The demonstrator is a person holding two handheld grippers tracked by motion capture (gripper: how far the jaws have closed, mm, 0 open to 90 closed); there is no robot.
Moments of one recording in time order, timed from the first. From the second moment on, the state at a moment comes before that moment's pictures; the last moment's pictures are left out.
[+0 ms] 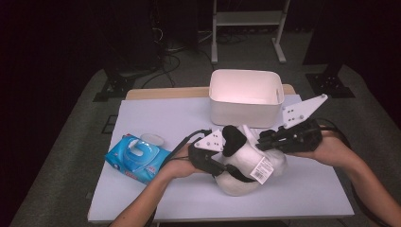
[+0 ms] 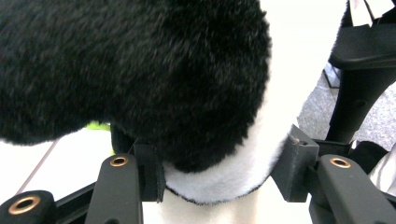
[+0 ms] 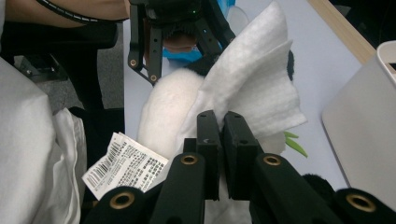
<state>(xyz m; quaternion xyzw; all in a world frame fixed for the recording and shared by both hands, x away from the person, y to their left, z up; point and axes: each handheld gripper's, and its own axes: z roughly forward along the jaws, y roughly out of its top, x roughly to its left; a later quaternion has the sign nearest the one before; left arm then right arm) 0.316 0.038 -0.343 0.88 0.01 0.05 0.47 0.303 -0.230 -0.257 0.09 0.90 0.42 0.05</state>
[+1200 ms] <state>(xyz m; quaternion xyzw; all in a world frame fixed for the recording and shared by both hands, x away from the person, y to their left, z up) 0.298 0.012 -0.331 0.90 -0.05 0.06 0.43 0.328 -0.194 -0.251 0.09 0.90 0.42 0.06</state>
